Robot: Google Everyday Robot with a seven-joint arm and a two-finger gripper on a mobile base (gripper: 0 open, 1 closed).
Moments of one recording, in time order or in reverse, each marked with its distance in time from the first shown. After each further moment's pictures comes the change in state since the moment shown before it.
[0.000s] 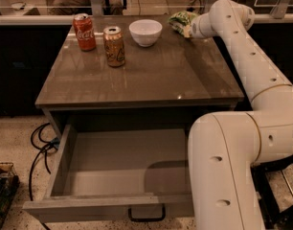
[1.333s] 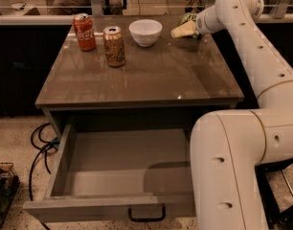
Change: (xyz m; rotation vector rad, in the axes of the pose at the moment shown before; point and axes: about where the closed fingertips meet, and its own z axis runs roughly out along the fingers) arm -0.006 -0.010 -0.032 0.027 0.046 -0.050
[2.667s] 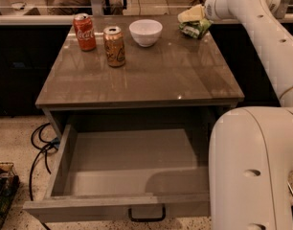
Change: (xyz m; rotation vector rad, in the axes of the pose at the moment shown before) arm -0.061 -0.013 -0.050 0.070 -0.214 -0.143
